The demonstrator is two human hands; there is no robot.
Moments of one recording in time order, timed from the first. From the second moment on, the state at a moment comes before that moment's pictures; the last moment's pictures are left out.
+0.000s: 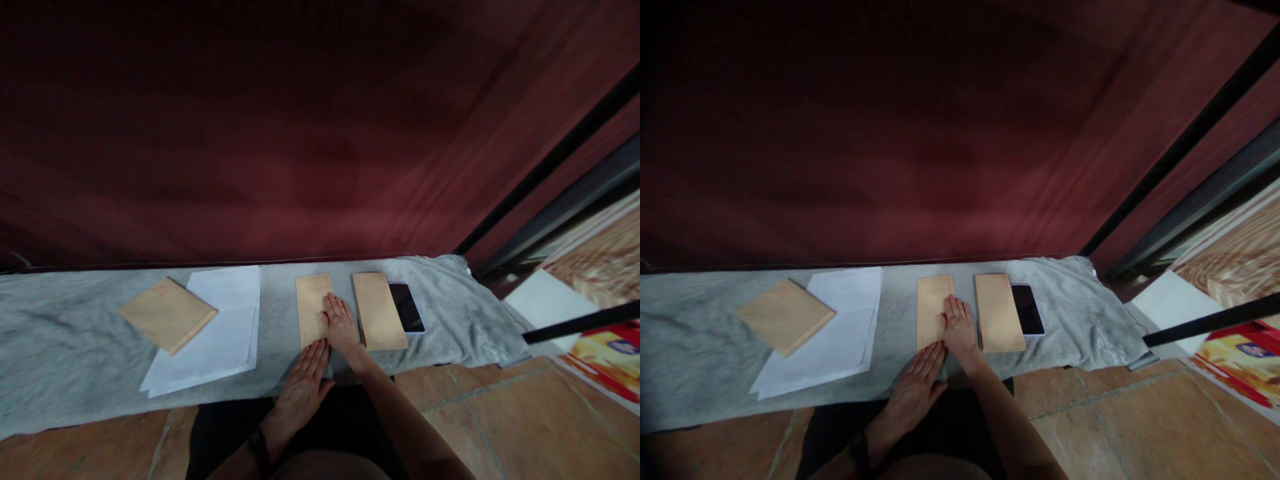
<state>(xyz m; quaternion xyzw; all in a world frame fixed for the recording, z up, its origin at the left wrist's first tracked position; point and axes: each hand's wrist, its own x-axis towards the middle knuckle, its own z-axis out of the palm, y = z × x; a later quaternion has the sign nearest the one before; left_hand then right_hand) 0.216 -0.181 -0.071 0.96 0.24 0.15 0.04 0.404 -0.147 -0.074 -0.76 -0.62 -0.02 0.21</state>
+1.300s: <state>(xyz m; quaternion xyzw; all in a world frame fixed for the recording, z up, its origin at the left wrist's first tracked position) 0.267 -0.137 0.023 0.80 0.47 0.22 0.30 0.392 -0.195 -0.006 -0.67 -0.42 0.25 0.56</state>
